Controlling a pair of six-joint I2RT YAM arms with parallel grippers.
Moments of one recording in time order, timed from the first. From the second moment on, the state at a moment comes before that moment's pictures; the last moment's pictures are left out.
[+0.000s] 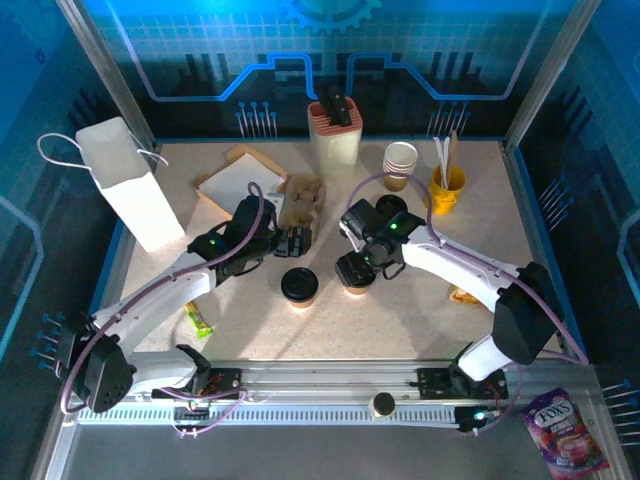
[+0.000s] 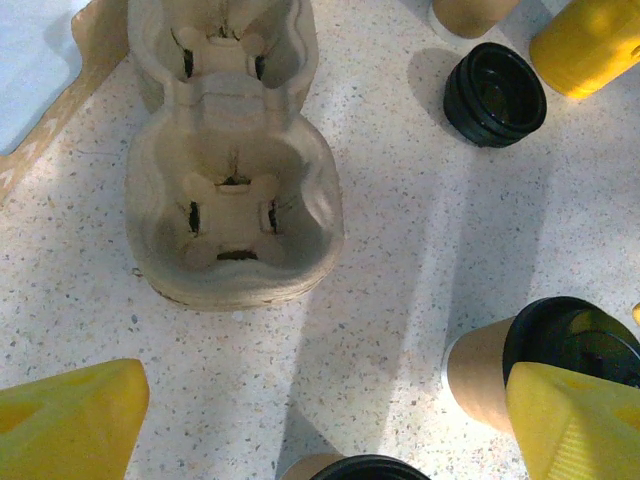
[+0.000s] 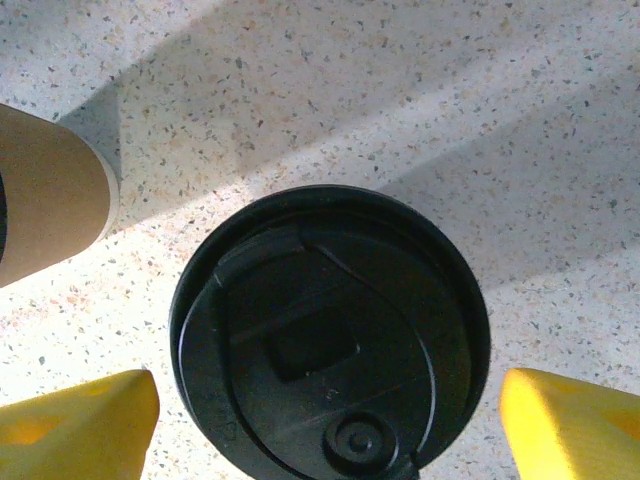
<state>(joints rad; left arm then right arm) -0.55 1.24 0.95 -0.45 -0.03 -0.43 0.73 1.54 1.21 -0.93 0.03 0.23</state>
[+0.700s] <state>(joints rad) -0.55 1.24 0.92 -0.42 -0.03 -0.43 0.74 1.60 1.23 -0.94 0.06 0.22</state>
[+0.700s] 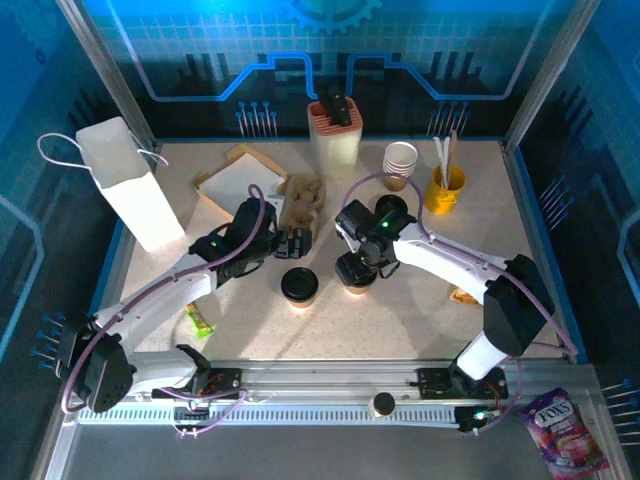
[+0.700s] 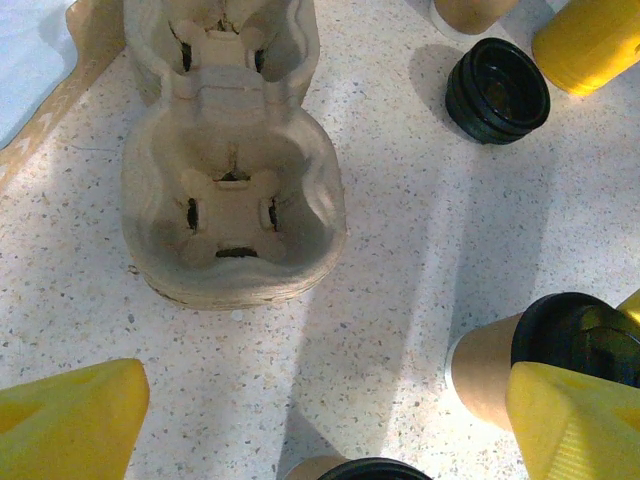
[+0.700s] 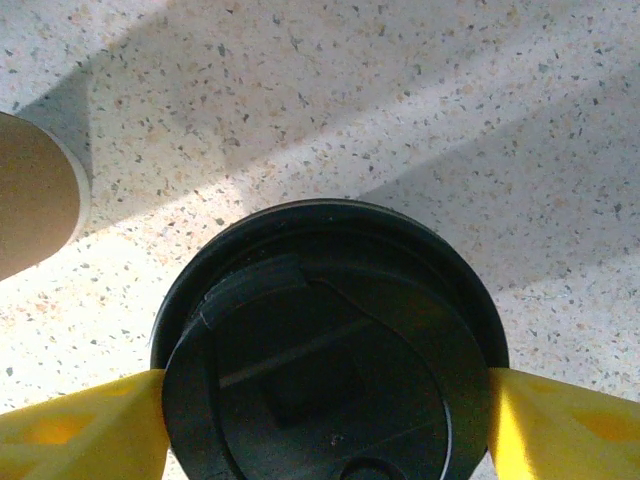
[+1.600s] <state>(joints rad) -0.62 1.24 0.96 -0.51 0.01 -0.43 0.34 1.48 1.13 -0.97 0.07 0.22</state>
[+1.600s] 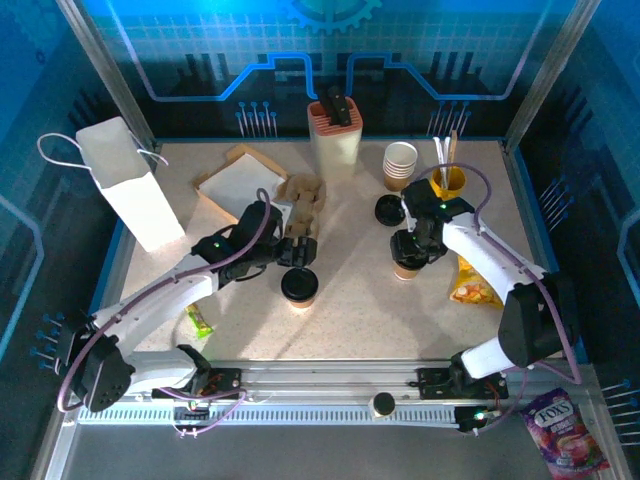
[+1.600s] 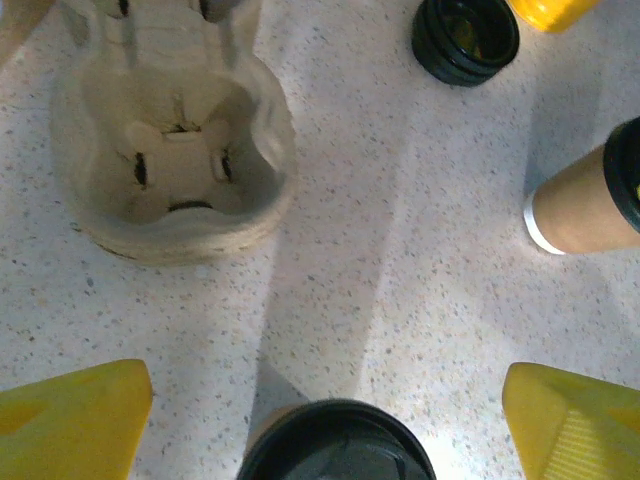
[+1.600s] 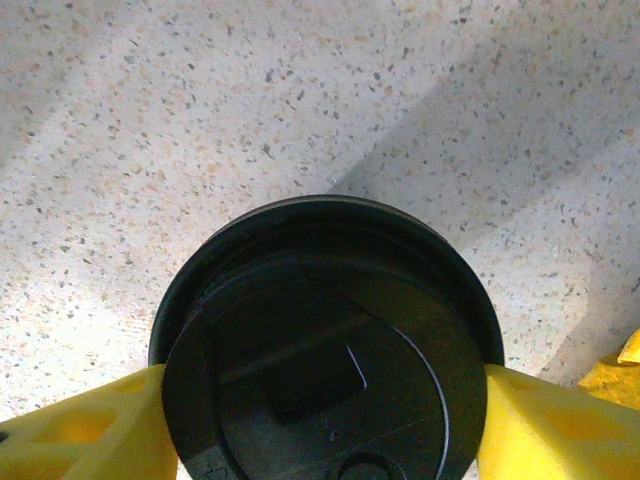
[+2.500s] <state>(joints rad) -0.83 1.37 1.09 -0.89 -0.11 -0.43 0.34 1.41 1.15 -0.92 -0.03 0.23</state>
